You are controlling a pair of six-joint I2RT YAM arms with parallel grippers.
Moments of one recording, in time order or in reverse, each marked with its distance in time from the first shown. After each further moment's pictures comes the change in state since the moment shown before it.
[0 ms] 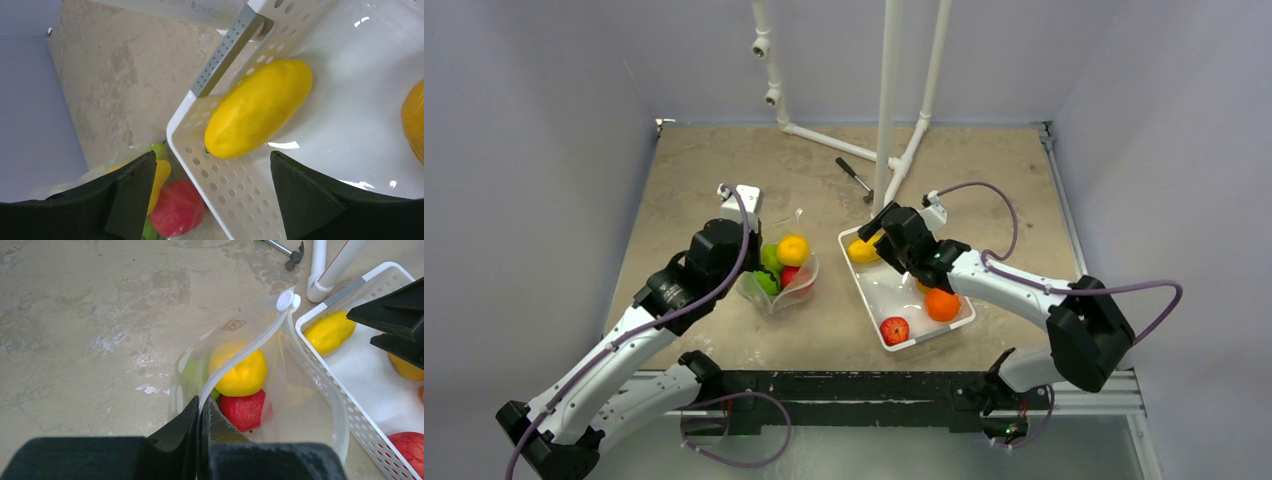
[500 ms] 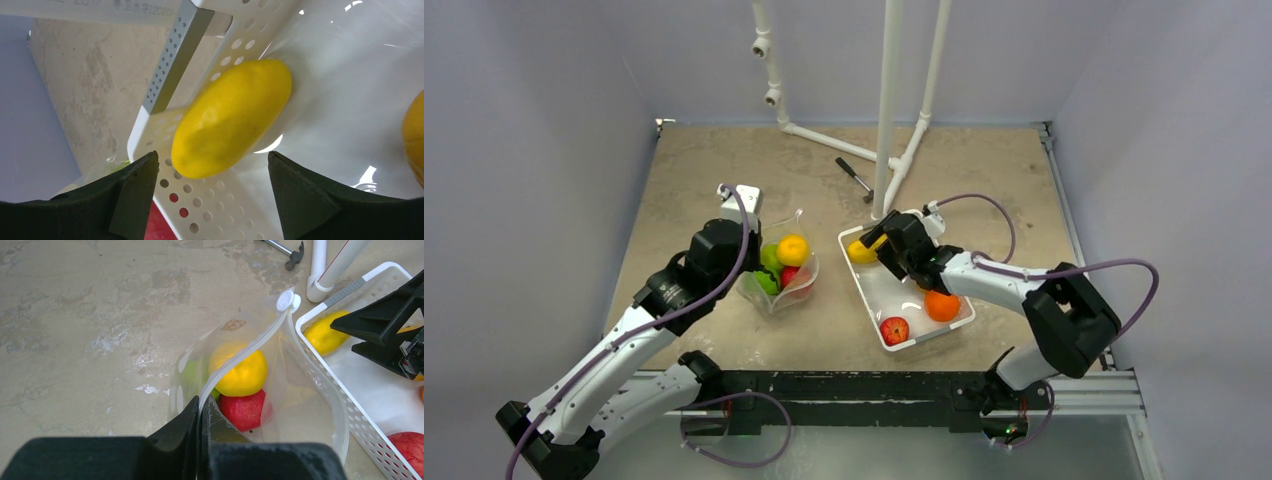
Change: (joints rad) left arm 0.000 -0.002 0.000 0.000 0.000 0.000; right arm -0.043 0.080 -0.089 0.142 -0.073 0.043
